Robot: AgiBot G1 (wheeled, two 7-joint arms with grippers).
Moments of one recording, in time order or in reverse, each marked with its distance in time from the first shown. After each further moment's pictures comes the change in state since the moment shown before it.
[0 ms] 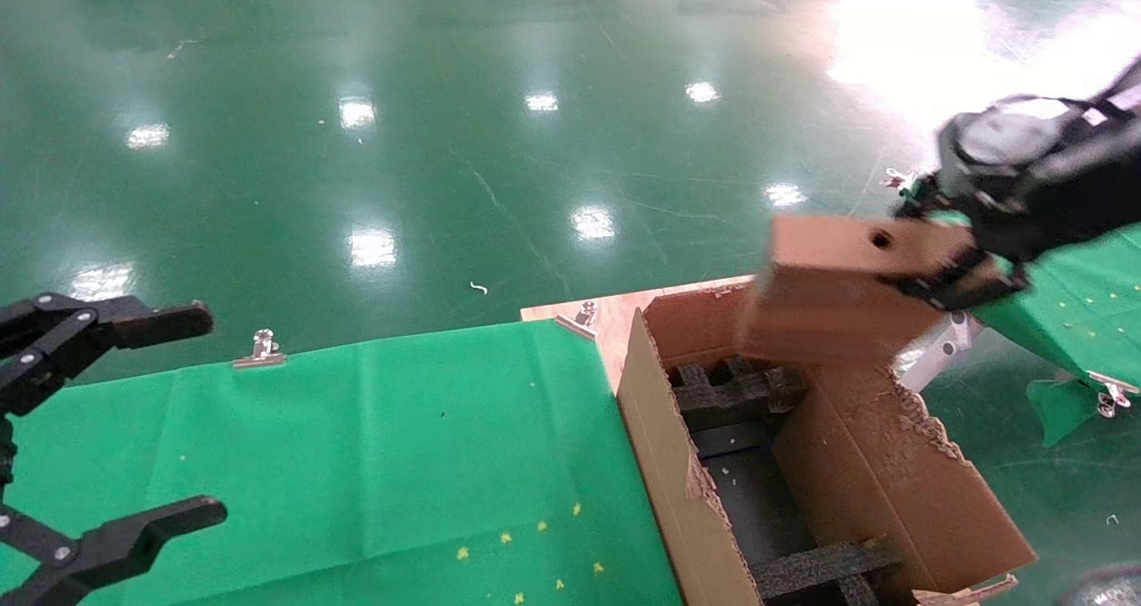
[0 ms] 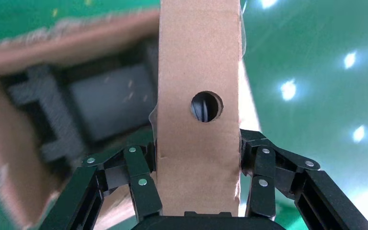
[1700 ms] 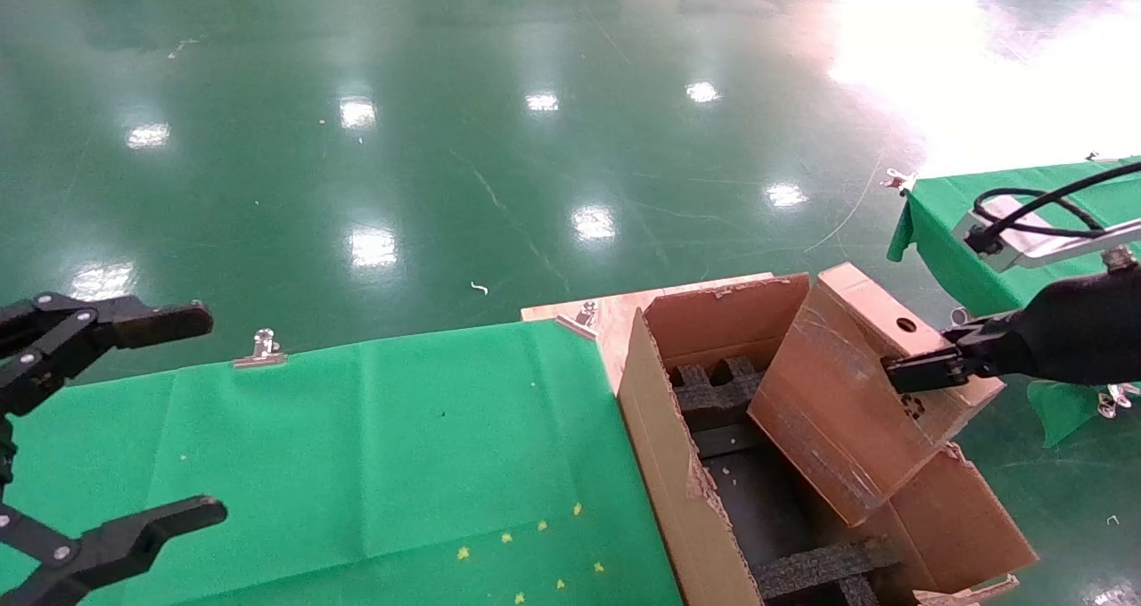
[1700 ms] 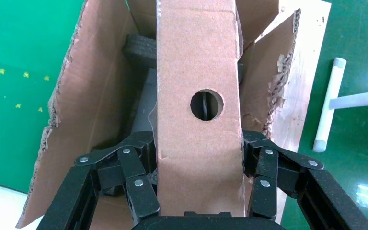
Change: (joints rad) left arm 0.000 0.000 0.000 0.001 -0.001 -0.001 0.000; right arm -0.054 0.359 -0.206 0.595 -0.080 0.355 1.253
